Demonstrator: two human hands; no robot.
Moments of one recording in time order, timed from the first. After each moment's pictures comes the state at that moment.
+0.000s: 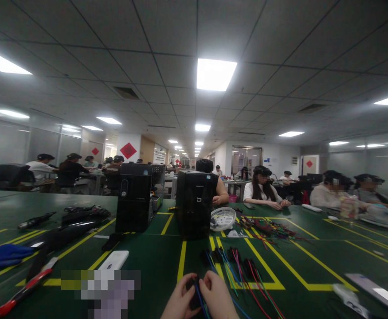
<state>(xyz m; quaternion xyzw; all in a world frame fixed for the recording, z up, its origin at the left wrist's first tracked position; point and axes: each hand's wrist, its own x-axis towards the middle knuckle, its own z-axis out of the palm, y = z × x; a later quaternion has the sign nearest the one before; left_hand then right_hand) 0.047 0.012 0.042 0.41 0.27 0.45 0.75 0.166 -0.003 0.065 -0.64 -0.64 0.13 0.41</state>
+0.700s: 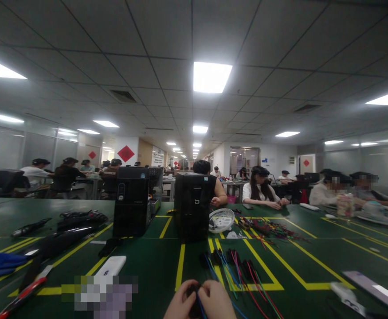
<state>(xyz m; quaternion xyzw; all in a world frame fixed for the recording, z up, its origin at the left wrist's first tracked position) 0.049 0.022 0.027 0.49 0.34 0.44 0.67 0.169 -0.002 0.057 -0.68 -0.65 0.08 0.34</state>
